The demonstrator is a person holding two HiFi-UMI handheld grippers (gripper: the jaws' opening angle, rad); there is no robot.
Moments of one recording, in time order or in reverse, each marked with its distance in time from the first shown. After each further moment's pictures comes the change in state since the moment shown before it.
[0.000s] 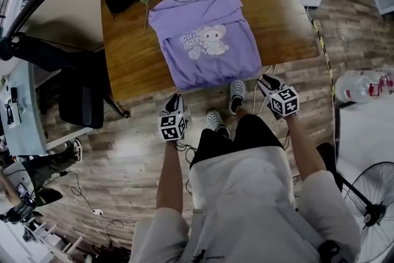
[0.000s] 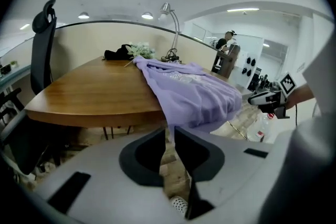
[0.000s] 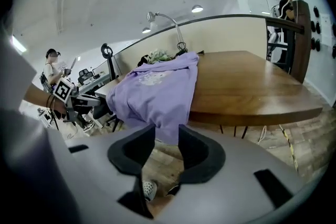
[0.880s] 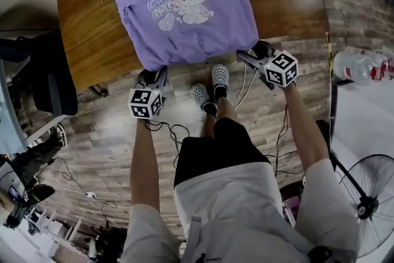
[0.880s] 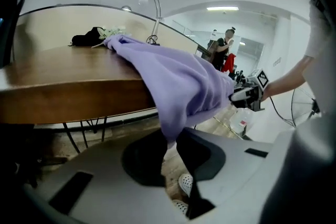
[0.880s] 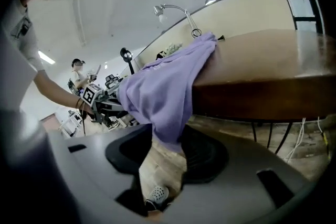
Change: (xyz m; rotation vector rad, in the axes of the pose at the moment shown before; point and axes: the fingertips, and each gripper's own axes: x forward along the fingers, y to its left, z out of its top) left arm 0.081 -0.015 -0.025 0.121 0.020 -0.244; right arm 0.078 -0.001 -0.021 -0.035 -0.027 0.321
